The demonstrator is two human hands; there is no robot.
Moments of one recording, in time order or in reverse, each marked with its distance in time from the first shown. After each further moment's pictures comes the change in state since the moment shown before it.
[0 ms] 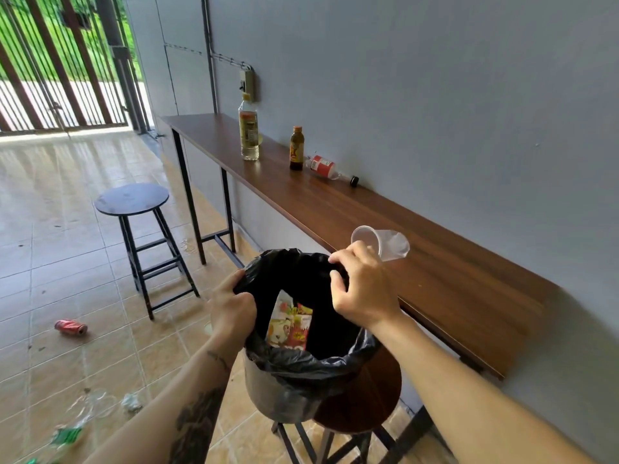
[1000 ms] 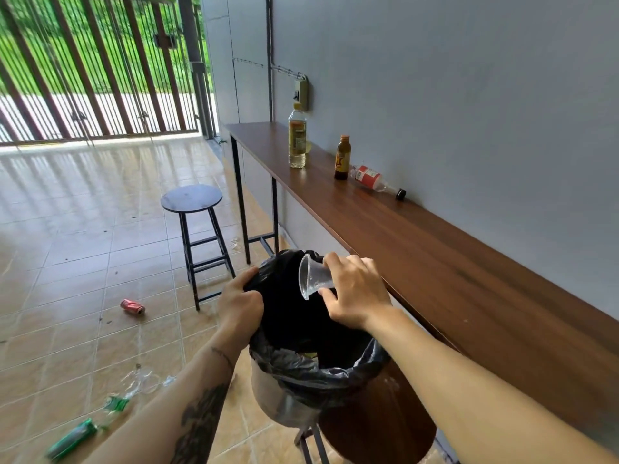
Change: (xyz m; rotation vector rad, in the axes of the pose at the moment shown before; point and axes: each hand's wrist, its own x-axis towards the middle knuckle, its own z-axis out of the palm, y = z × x) left_hand 0.024 -0.004 -0.015 -0.001 0.080 -0.024; right_hand 0.046 -0.003 0.051 -0.148 -0.362 -0.213
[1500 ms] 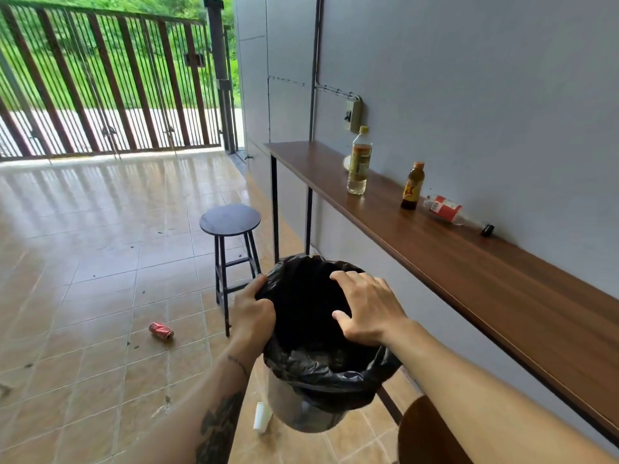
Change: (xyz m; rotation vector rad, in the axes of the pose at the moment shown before) left_hand 0.147 0.002 -0.118 -0.037 0.034 0.026; right_hand 0.149 -0.099 0.067 0.013 -0.166 -0.012
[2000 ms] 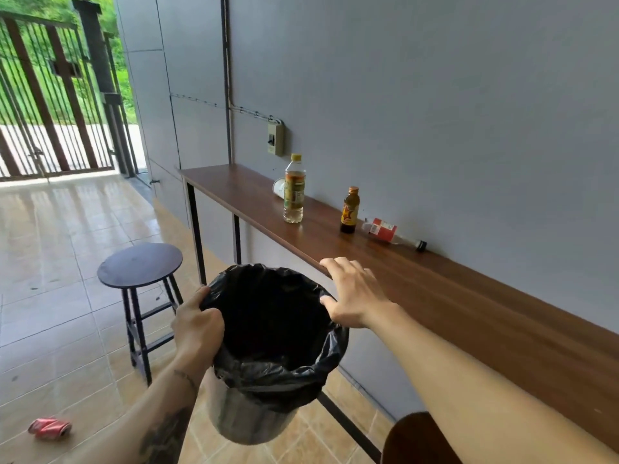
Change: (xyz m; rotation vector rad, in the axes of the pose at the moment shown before) left_hand 0.123 0.043 0.014 0.076 -0.058 0.079; right_hand 0.079 0.054 -0.041 -0.045 0.087 0.331
